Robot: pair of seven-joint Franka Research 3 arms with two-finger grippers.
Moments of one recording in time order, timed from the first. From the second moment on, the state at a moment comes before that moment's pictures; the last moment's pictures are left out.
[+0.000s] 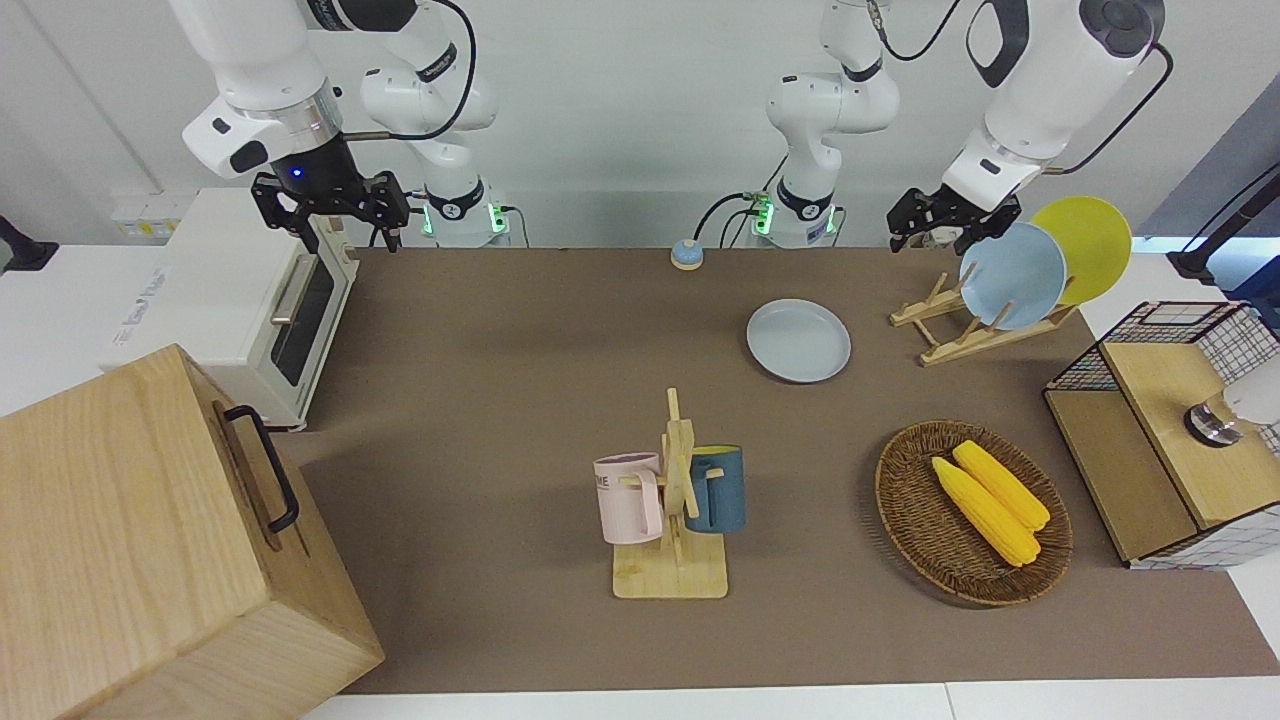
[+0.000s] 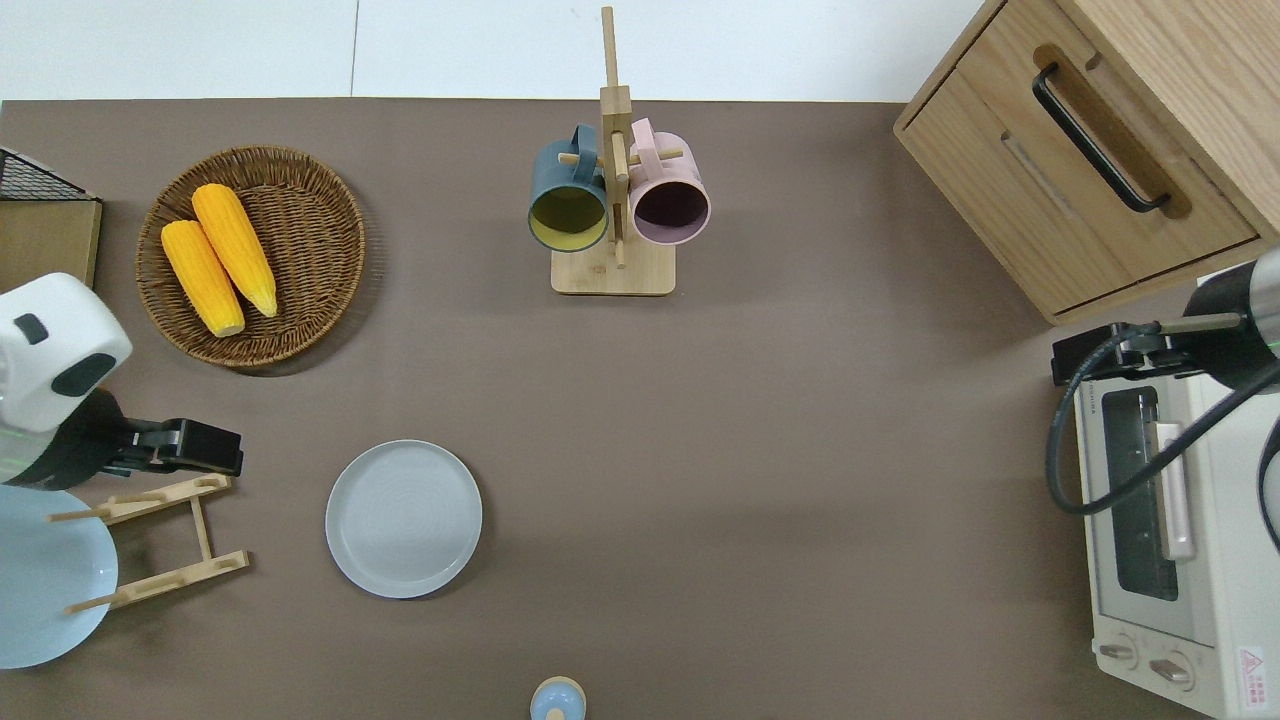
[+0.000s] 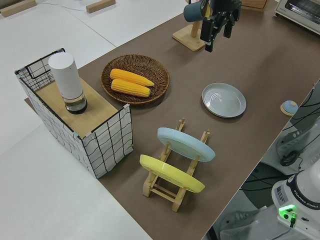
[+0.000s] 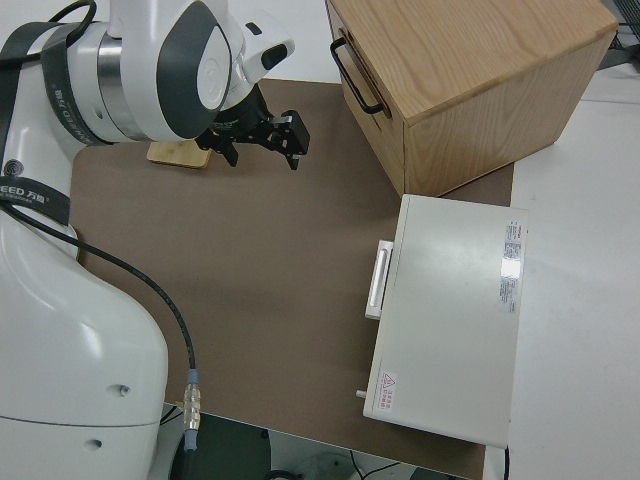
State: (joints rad) left arm -0.06 -0.11 0.03 -1.79 -0.05 1.53 0.01; right arm -0.09 0.03 0.16 -1.48 -0.03 1.46 0.05
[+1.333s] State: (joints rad) left arm -0.06 -0.23 0.00 -2.45 -0.05 2.18 -0.02; right arm -0.09 0.03 0.16 -1.48 -0.03 1.46 0.05
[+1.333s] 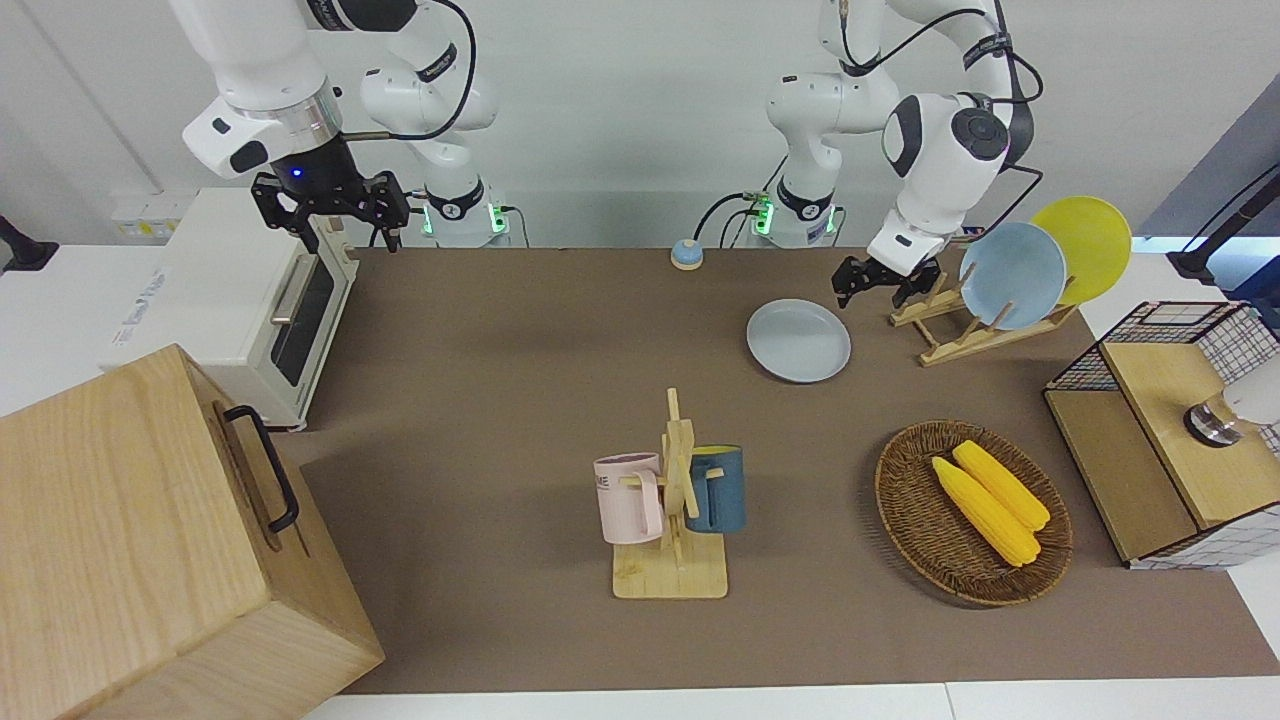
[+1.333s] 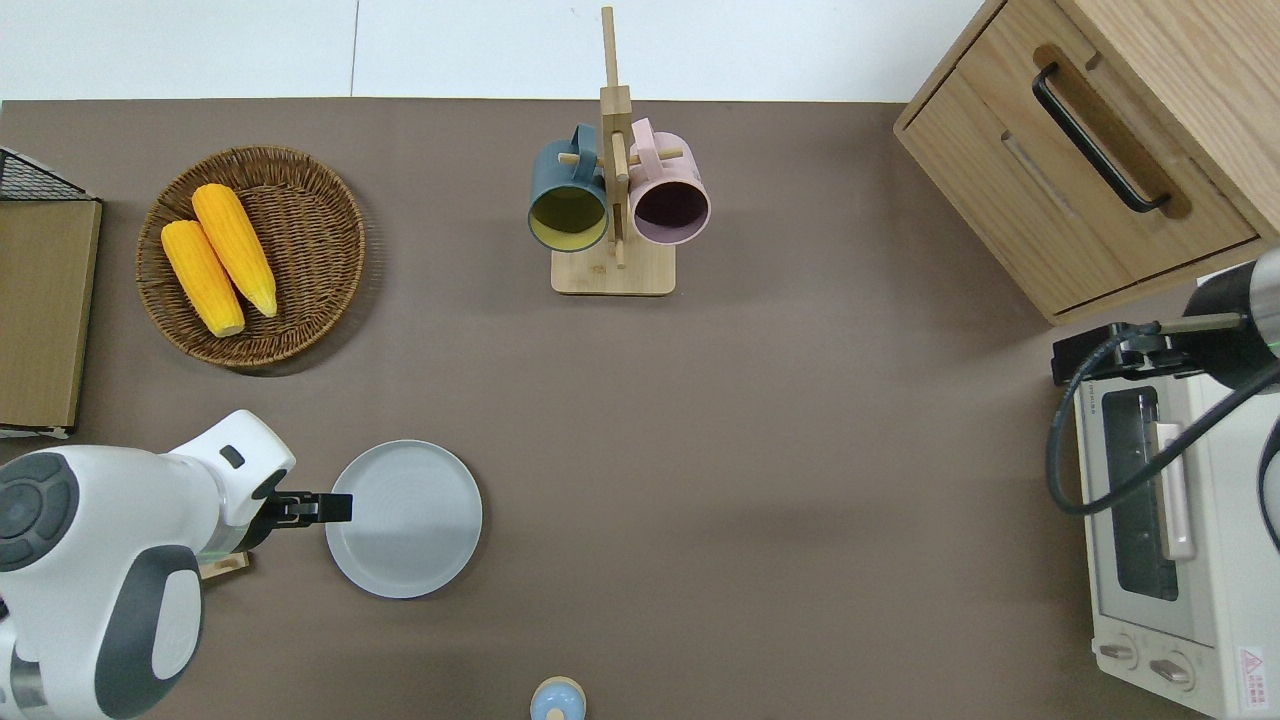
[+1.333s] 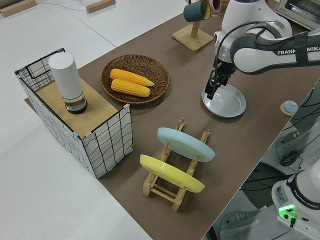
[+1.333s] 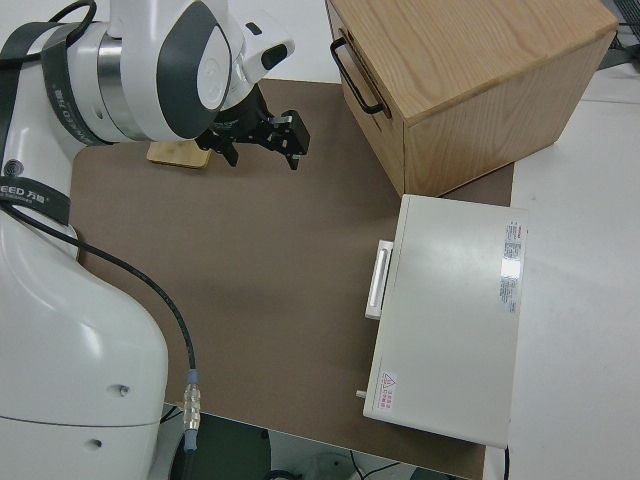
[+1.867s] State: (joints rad) left arm -0.06 -0.22 0.00 -2.58 -0.05 2.37 -0.02; right arm -0.09 0.03 0.16 -1.48 -0.03 1.46 0.05
